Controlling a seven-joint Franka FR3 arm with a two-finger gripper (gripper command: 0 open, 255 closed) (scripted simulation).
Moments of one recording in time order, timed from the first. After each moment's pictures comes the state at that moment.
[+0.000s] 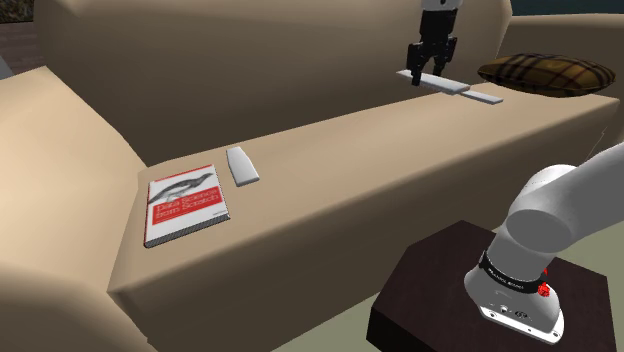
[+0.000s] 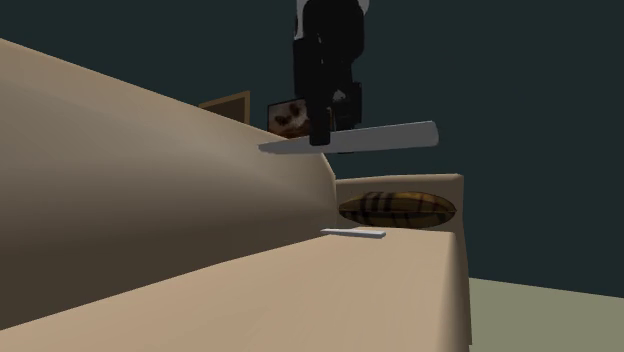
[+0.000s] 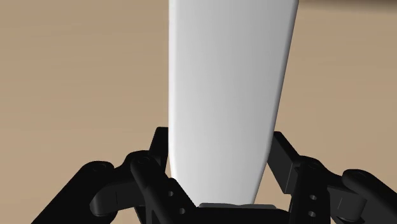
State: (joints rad) arm -0.17 -0.55 -0.12 -1.98 -0.10 1.44 0.14
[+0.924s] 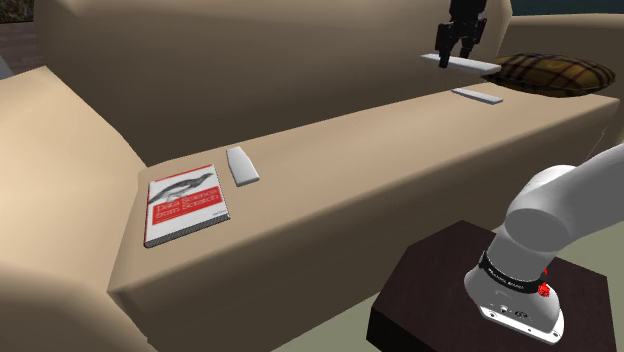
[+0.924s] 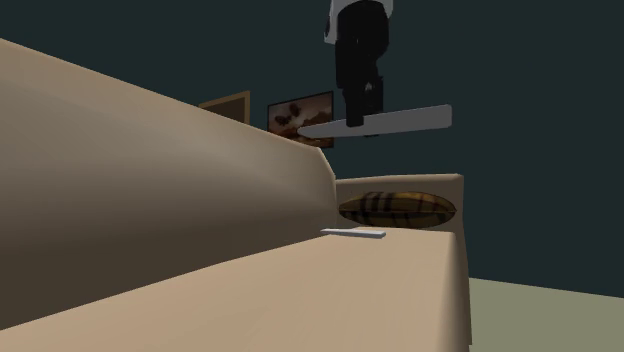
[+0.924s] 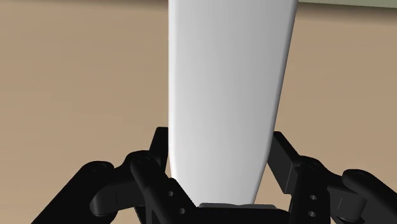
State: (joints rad) arm -0.20 -0.56 -0.22 -1.87 -0.15 1.34 0.00
